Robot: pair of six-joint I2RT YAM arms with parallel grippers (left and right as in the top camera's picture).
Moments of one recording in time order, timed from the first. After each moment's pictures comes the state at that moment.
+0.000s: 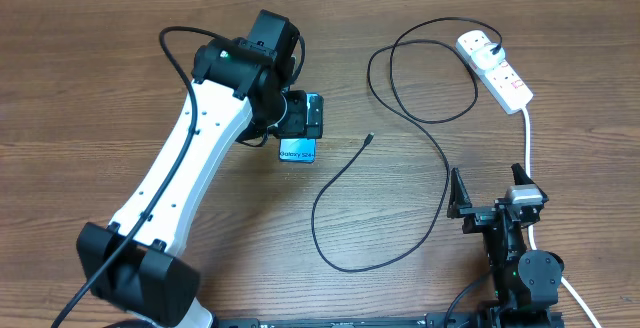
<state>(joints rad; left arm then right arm) -0.40 1.78 1.75 -1.36 0.14 -0.39 0.03 0.01 0.02 -0.04 -0.04 -0.01</state>
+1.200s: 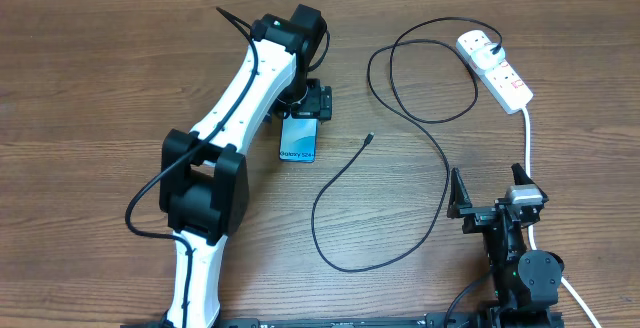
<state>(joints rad) -0.40 2.25 2.01 -1.33 0.00 -0.41 0.03 0.01 0.02 -0.03 -0.04 -0.01</state>
